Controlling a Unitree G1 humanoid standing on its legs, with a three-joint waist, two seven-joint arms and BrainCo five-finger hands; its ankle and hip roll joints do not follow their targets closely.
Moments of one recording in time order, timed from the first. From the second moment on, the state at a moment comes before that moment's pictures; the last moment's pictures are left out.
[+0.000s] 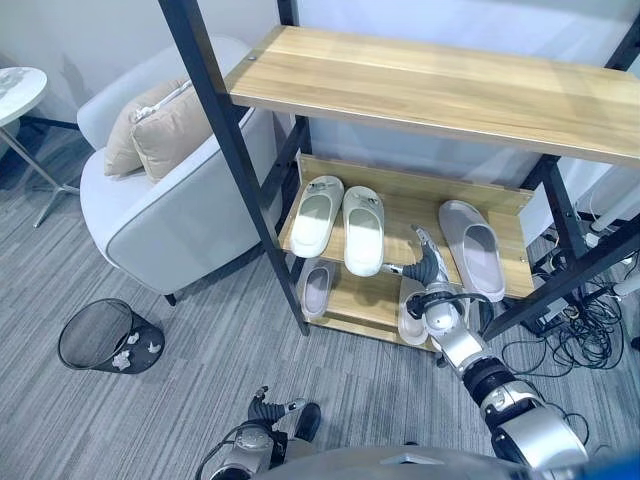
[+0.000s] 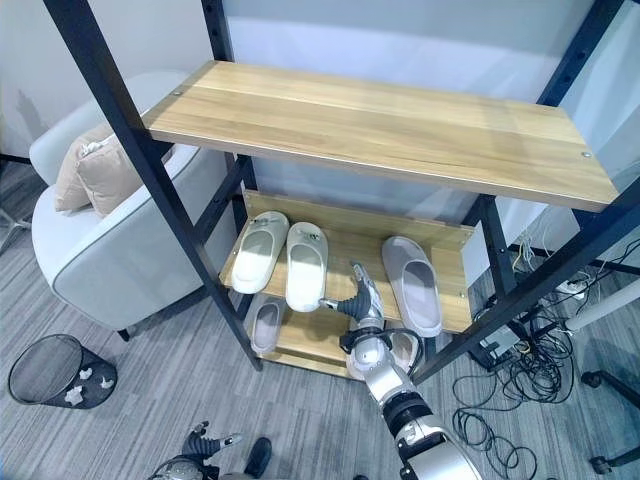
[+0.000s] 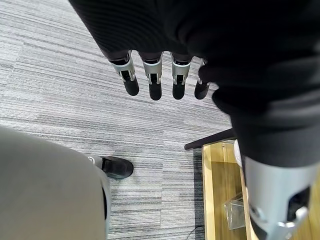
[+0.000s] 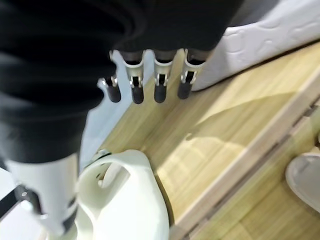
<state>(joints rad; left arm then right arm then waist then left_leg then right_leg) 0.02 0.08 -0.11 1.12 0.01 -0.05 0.26 -0.35 -0.10 0.31 0.70 -0.30 -0.14 -0.44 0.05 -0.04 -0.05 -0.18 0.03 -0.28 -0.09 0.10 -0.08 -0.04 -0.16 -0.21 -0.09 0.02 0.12</state>
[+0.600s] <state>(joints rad) 0.02 0.09 -0.11 1.14 0.01 -0.05 0.24 -0.34 -0.02 0.37 0.74 -0.30 -0.15 -0.36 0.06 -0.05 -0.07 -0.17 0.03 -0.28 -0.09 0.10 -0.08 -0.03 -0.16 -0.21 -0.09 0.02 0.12</state>
